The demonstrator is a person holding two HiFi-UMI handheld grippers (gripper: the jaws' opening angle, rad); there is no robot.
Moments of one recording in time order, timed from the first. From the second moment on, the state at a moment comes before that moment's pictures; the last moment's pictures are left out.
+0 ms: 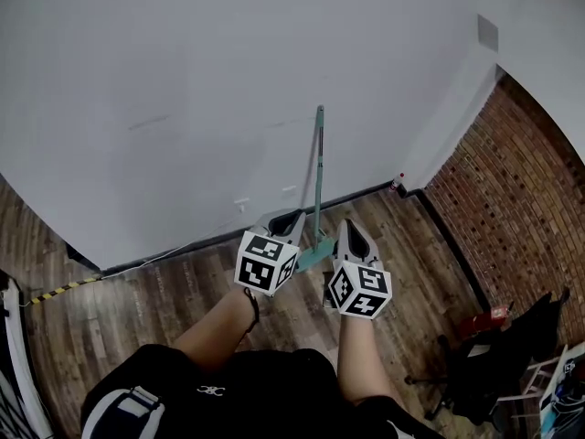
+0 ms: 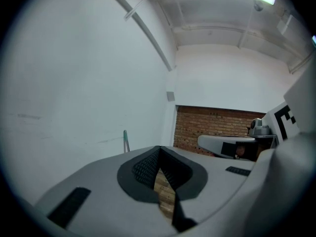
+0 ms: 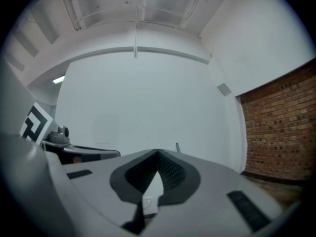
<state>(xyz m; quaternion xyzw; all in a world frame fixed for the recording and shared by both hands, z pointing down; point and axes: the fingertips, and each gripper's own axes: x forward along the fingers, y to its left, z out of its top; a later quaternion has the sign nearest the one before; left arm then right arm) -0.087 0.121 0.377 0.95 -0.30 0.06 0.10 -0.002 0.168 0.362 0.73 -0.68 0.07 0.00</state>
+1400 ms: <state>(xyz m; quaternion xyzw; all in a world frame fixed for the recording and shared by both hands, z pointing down) 0.098 -0.069 0.411 0.90 -0.39 0.12 0.12 0.190 -0.059 0.390 0.65 -0.75 0.12 -0.01</state>
